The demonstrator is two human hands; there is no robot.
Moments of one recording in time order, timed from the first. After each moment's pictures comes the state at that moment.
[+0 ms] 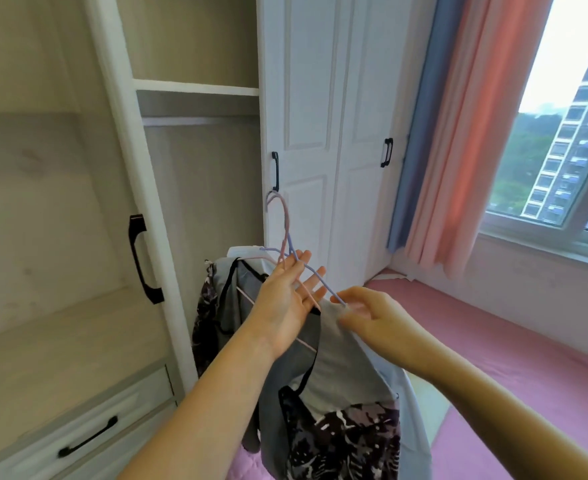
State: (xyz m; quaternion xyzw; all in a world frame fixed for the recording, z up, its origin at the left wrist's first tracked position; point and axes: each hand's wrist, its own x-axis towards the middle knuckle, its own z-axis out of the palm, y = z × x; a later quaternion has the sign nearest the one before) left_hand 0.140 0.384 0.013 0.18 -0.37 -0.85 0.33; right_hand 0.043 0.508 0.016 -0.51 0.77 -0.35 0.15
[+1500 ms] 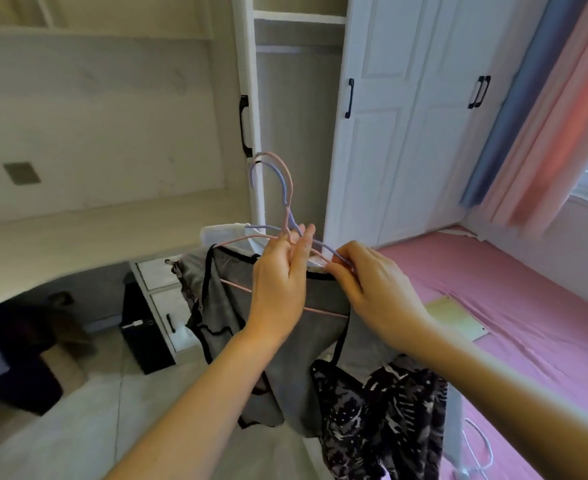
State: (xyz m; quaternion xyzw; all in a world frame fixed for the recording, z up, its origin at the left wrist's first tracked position) left_hand 0.291 0.675 -0.035 0.35 -0.67 -0.38 0.53; right_hand 0.157 0.730 -0.025 -0.69 0.64 -0.34 0.00
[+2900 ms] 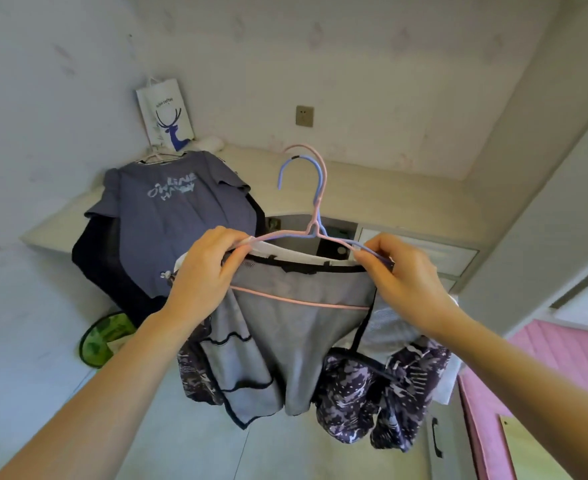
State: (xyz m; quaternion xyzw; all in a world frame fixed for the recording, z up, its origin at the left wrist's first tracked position) left_hand 0.836 0.658 -0.103 0.63 -0.65 -0.01 0.43; right_hand 0.558 0.588 -0.064 -0.82 0.42 -0.33 0.22
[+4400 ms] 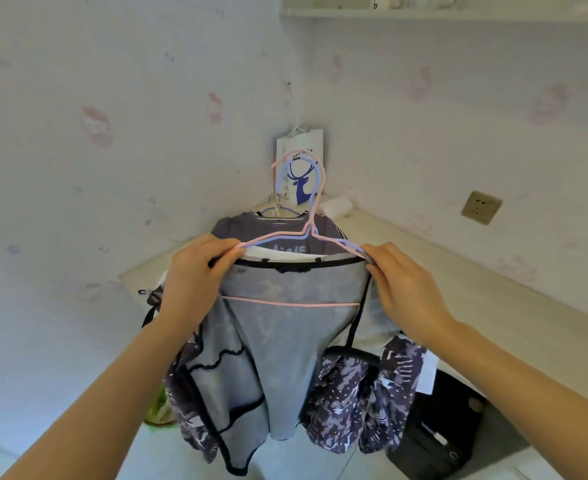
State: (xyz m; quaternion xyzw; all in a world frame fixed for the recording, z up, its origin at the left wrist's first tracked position) left_hand 1.135 0.433 -0.078 0.77 -0.42 0.15 0.45; right_hand 0.928 0.208 -0.083 -0.94 0.12 -0.31 0.03
